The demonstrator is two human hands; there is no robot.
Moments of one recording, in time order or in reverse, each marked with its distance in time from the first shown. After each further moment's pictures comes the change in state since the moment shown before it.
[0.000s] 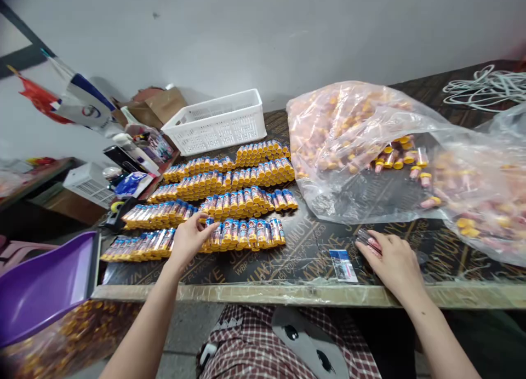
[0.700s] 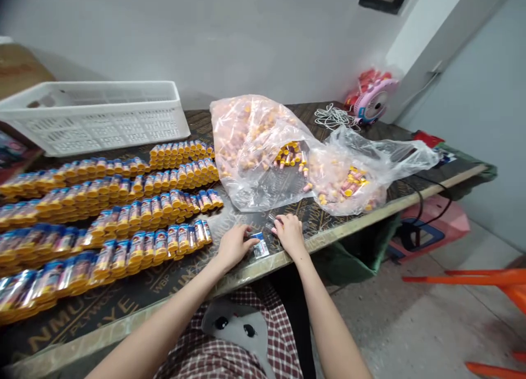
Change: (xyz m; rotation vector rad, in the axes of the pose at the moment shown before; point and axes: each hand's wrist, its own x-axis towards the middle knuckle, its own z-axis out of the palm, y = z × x) left_hand -0.063 0.200 0.149 -0.348 -0.479 0.517; right_hand -0.001 -0.034 -0.030 0.091 -0.058 0.209
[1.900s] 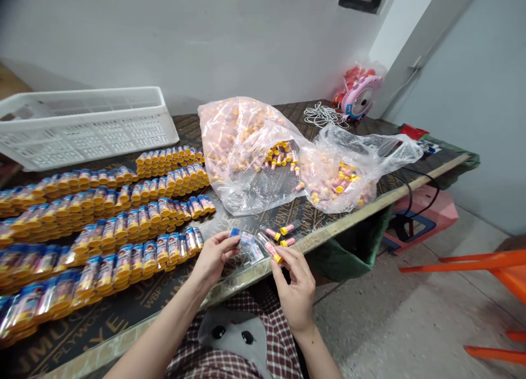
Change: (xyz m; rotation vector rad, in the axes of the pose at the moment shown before) left_hand -0.017 0.010 -0.019 -1.365 0.017 -0.431; right_hand -0.102 -0.077 -0.065 0.678 0.422 0.060
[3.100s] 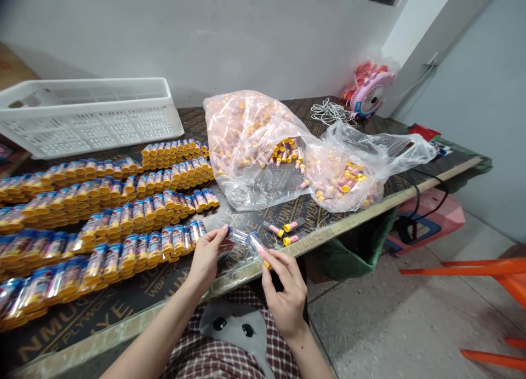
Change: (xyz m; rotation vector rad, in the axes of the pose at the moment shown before) left_hand -0.008 0.000 -0.012 0.091 0.165 0.173; right_hand -0.011 -0.012 0.009 -0.093 -0.097 -0.201
